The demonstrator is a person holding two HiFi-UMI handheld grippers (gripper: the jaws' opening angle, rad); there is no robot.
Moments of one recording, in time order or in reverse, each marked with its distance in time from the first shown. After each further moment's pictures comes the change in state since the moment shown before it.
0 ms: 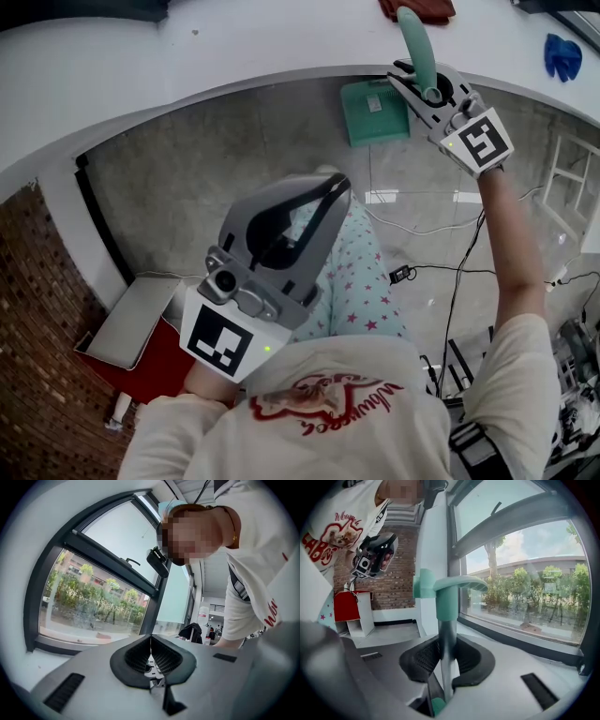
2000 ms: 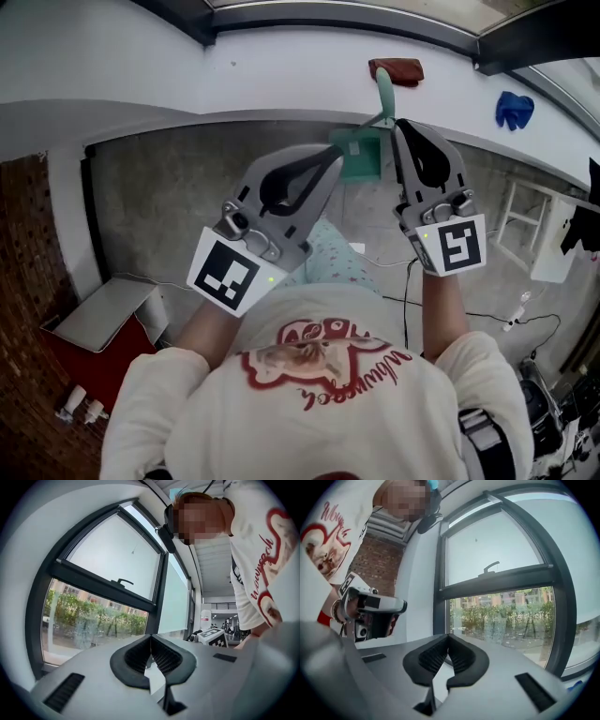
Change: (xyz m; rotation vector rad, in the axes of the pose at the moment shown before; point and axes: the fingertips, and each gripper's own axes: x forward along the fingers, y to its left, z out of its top) left arm -0.010 -0.038 0.117 0.100 -0.084 0.038; right arm -0.105 0.045 0.268 0.073 -0.234 -0.334
